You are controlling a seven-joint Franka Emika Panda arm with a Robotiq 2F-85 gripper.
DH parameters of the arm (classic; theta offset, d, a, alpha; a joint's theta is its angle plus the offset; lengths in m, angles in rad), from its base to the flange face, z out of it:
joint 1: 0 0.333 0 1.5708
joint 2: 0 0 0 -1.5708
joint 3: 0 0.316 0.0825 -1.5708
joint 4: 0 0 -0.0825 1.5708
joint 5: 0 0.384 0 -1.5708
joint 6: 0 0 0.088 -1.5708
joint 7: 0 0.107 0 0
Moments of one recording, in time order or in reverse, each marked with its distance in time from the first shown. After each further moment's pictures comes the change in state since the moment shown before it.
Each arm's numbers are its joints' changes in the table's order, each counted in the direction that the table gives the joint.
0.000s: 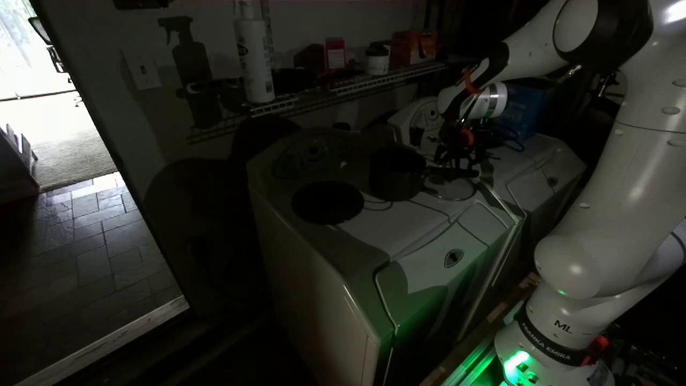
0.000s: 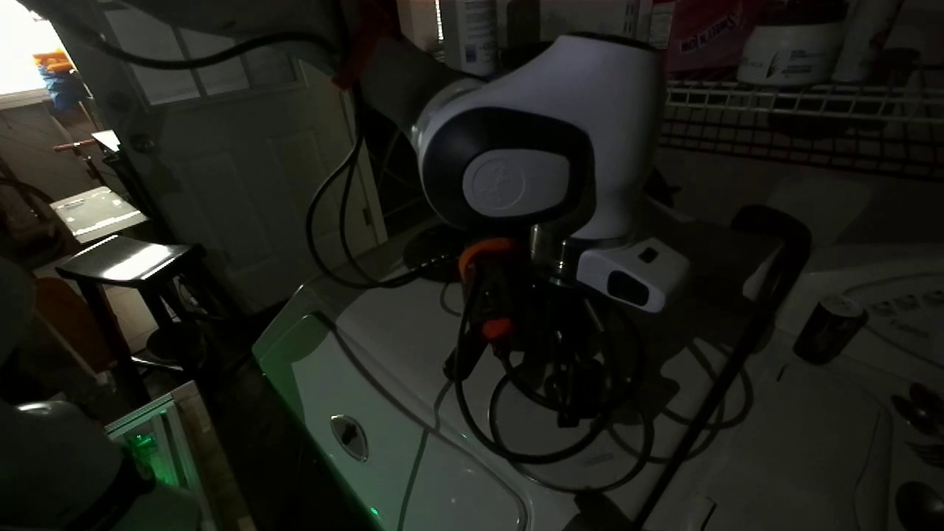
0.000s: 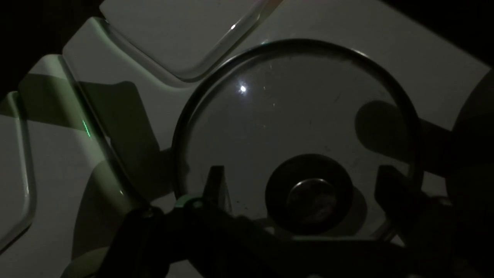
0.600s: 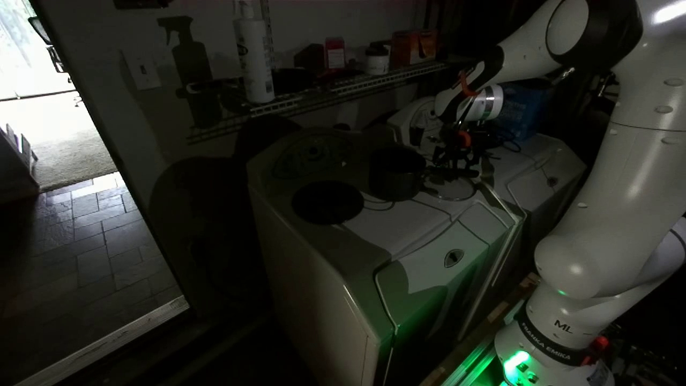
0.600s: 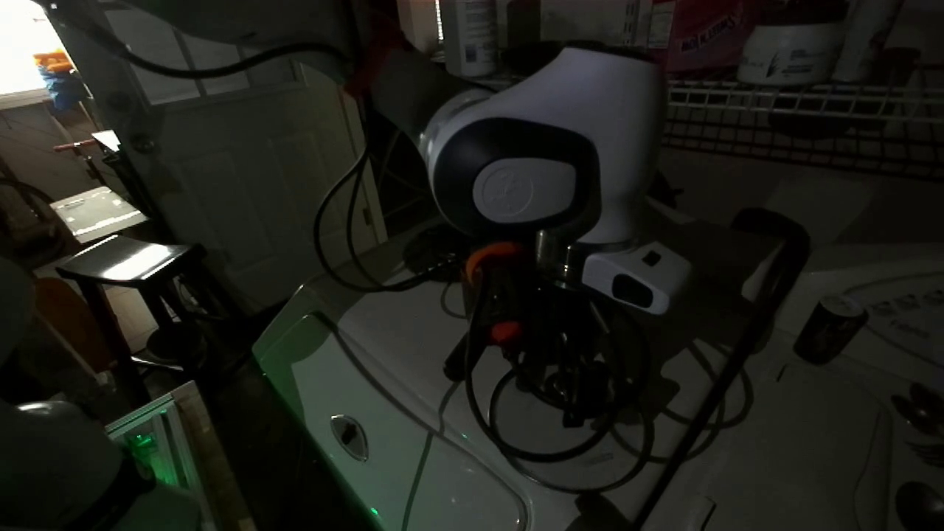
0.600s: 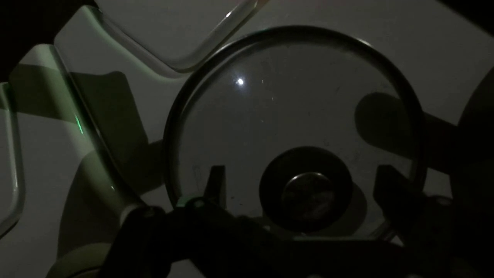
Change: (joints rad) arm 0.003 -0.031 0.005 -0.018 0.001 -0.015 0.000
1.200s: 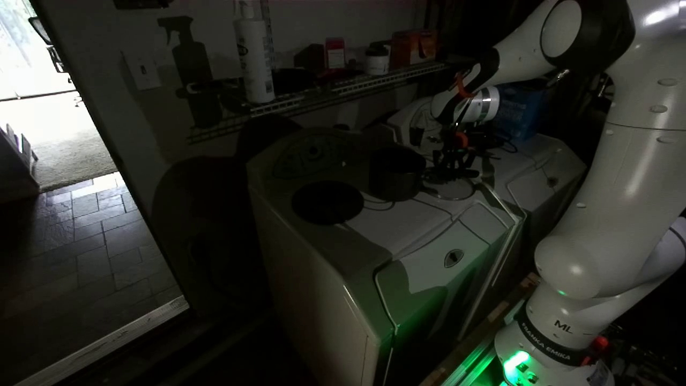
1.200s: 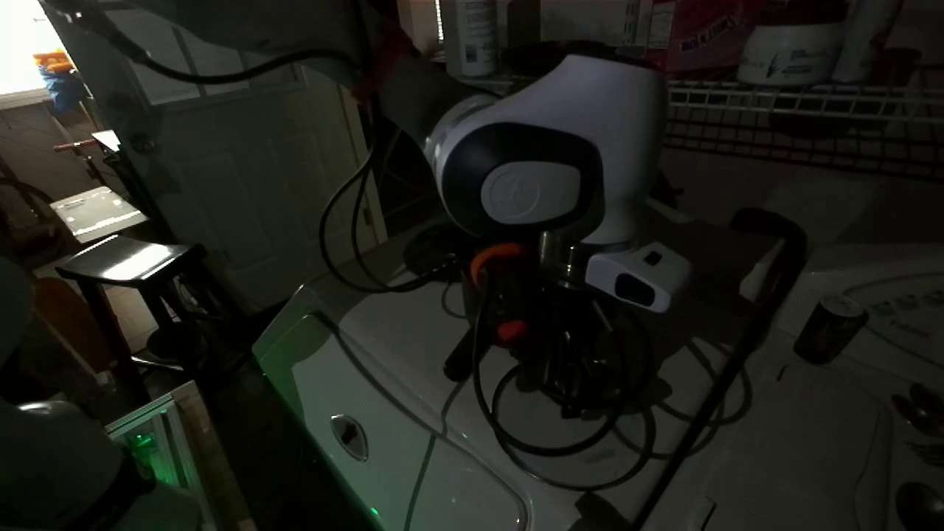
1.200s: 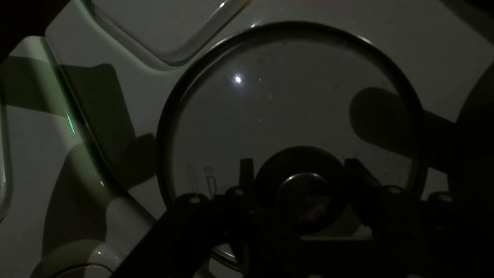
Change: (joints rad) arm 0.004 -0.023 0.006 -0.018 0.001 -0.004 0.000
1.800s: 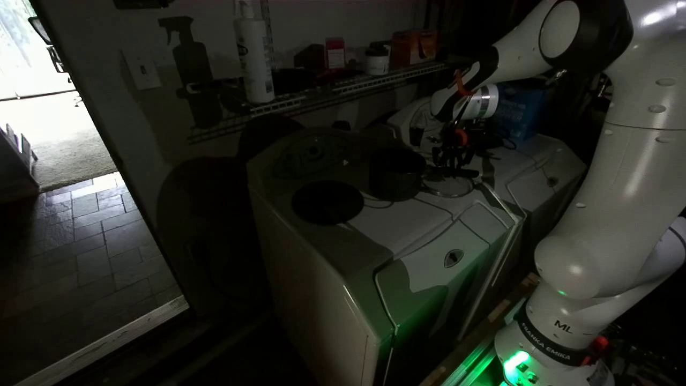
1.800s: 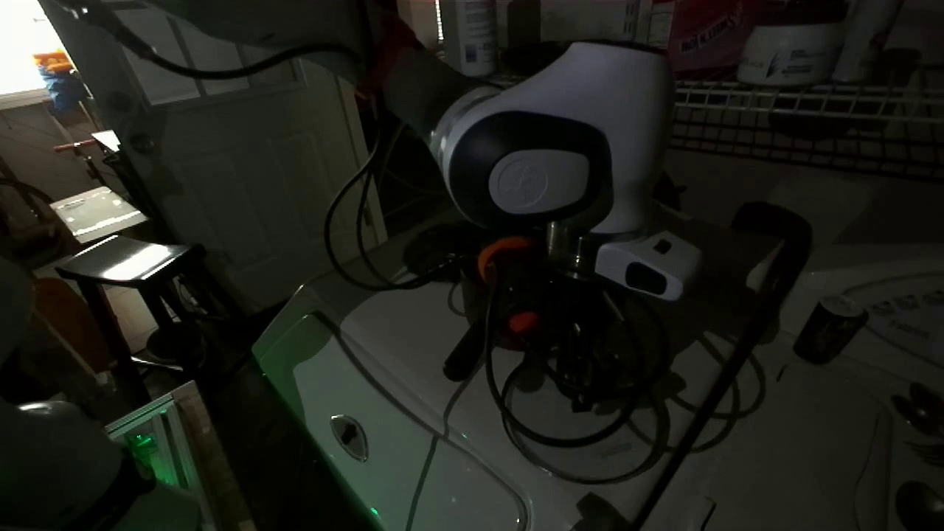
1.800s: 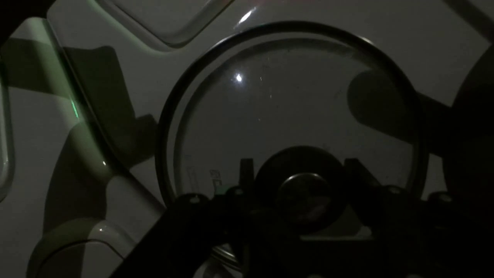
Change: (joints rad) arm 0.001 -0.005 -0.001 -0.028 -0.006 0.002 -0.012
